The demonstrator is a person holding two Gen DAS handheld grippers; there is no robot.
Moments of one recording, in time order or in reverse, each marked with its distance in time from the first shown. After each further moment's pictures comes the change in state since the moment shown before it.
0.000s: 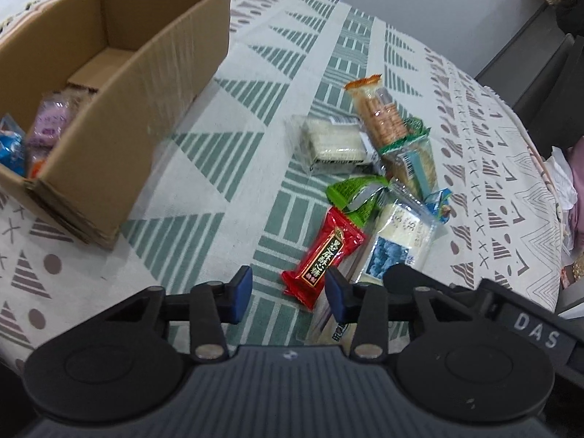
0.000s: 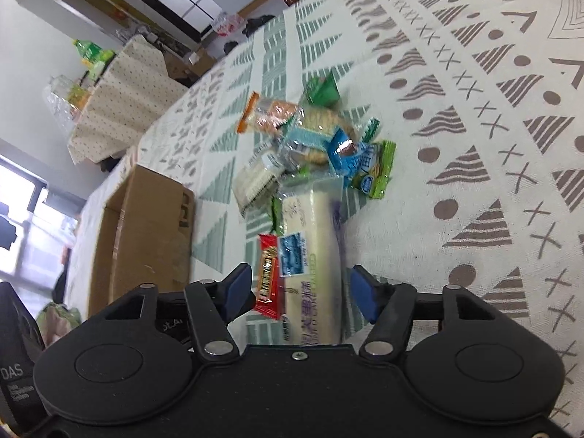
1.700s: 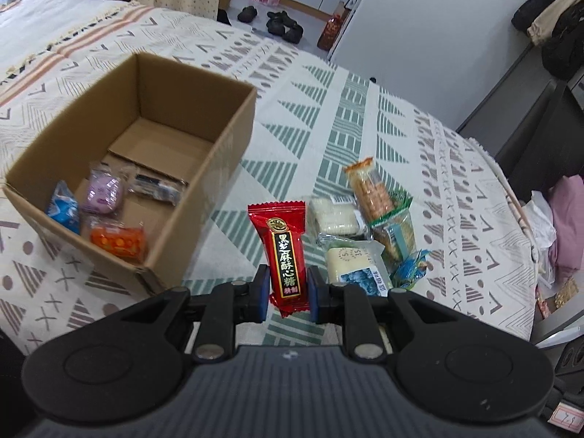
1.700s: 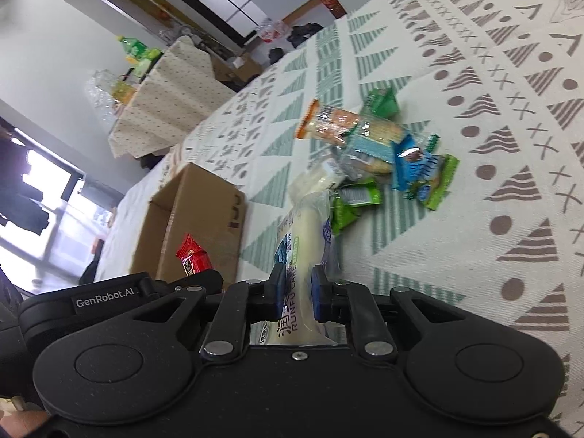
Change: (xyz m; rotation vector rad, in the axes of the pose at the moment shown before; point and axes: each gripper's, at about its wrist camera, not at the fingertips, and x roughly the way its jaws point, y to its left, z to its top) left arm -0.077 0.020 0.023 -0.013 -0.160 -0.025; right arm -0.010 0.022 -0.001 -0.066 -0.042 0.152
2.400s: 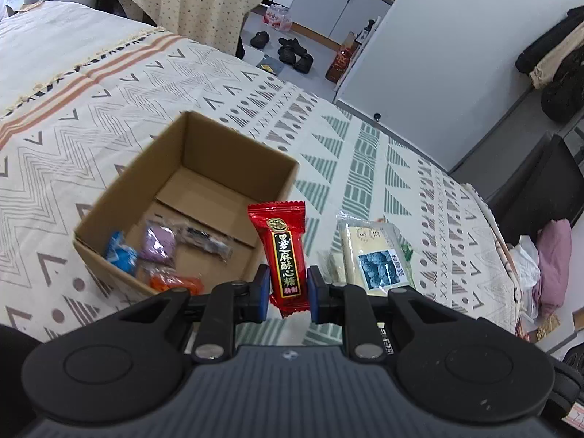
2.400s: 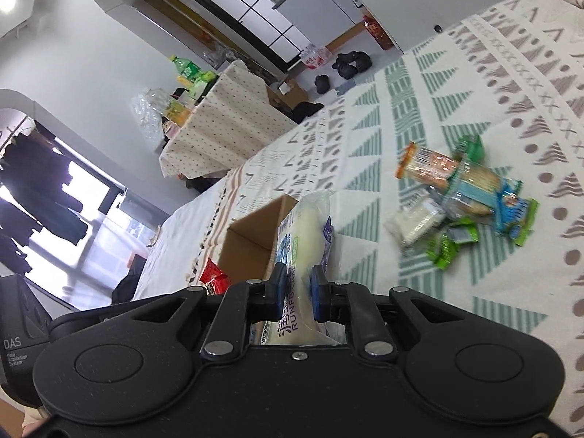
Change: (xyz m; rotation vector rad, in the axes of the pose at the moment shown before) left arm -0.055 0.049 0.042 -0.066 -0.071 -0.024; right arm -0.013 0.076 0.010 -0.040 -0.094 0.114
